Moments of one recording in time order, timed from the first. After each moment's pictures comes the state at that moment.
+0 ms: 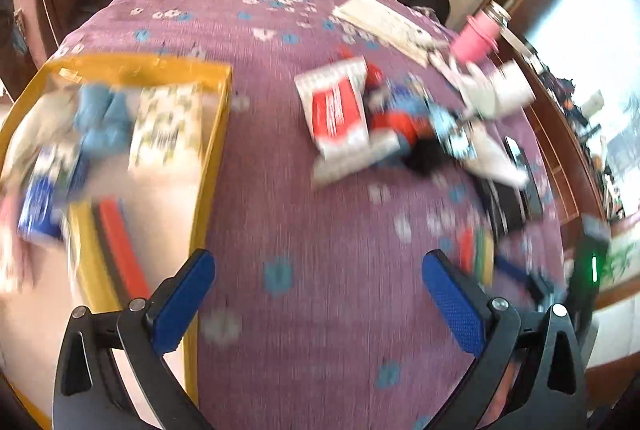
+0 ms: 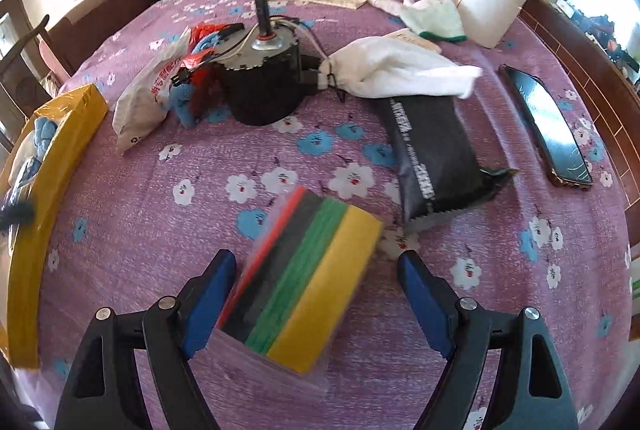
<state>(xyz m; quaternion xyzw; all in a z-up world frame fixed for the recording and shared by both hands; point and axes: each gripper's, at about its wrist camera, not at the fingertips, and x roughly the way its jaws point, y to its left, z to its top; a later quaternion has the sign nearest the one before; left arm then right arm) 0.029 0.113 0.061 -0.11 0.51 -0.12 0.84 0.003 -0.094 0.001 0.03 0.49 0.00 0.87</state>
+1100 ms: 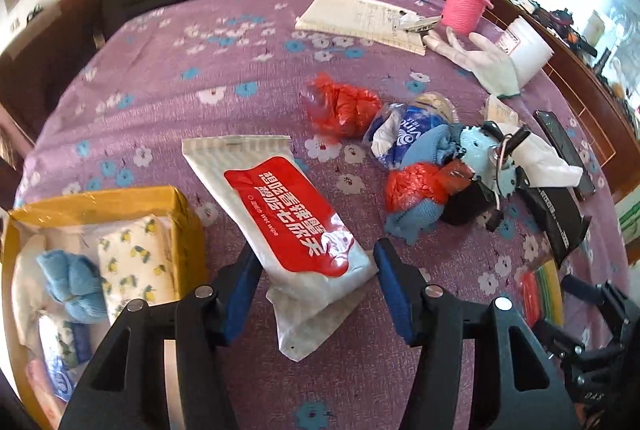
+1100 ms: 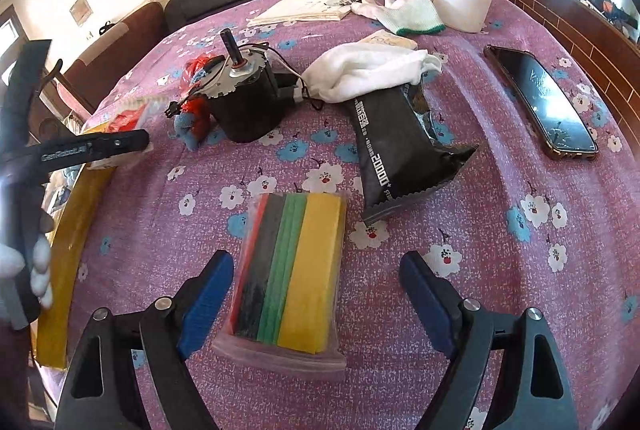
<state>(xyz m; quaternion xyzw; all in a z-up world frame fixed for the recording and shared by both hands) 0.102 0.069 0.045 0.06 0.49 -0.15 0.86 -0.011 -0.127 0.004 0.11 0.46 0.03 0.88</state>
